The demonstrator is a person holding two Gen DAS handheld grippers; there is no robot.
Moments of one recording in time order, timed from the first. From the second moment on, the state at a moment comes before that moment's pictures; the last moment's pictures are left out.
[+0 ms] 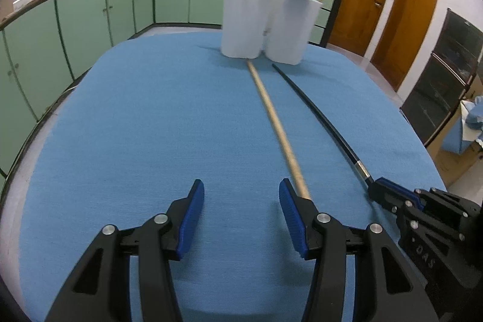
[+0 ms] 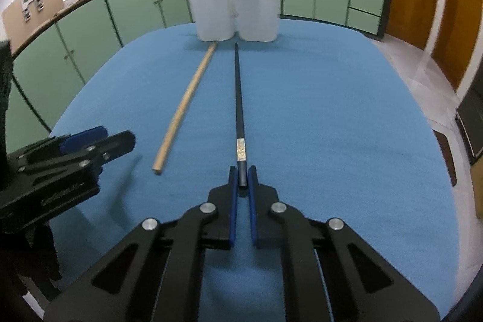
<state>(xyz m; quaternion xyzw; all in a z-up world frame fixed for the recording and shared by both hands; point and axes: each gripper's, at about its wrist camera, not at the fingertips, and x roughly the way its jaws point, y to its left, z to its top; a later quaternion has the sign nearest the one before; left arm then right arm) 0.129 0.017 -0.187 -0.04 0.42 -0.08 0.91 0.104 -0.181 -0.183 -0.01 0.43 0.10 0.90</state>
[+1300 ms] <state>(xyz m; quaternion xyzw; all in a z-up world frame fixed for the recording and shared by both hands) 0.122 -0.008 -0.147 -0.01 0.37 -0.07 0.93 0.097 -0.213 -0.140 0.00 0.38 0.11 0.92</state>
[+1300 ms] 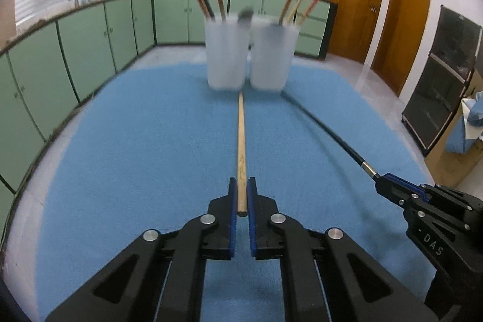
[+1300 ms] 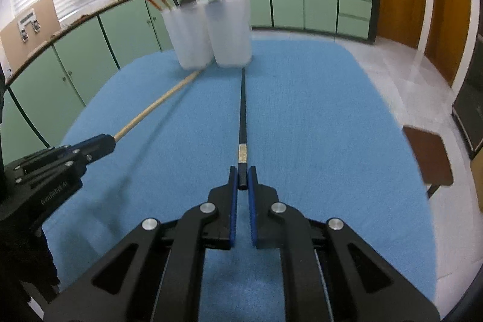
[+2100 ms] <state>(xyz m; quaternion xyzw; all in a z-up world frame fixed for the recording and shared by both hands) 0.151 0.003 0.009 -0.03 0.19 -0.11 0.98 0.148 -0.220 0.036 0.01 0.22 0.17 0.96</state>
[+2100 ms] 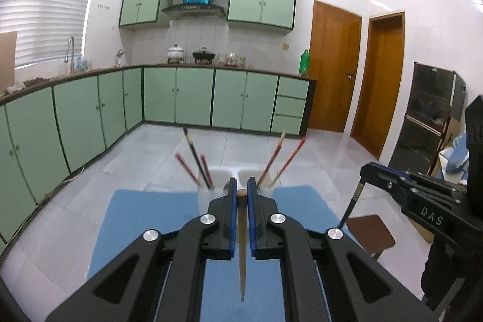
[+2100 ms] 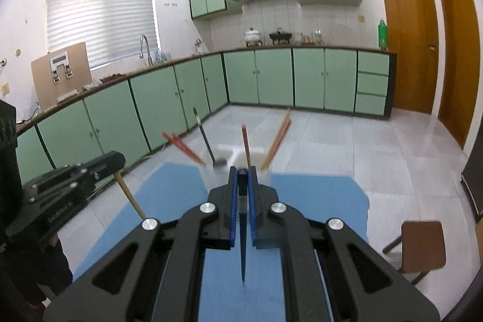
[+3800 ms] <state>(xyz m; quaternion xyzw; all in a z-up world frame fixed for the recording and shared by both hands) 0.250 0.027 0.009 -0.03 0.18 -0.08 0.98 0.241 -0.225 0.050 0.00 0.16 0.13 0.98</state>
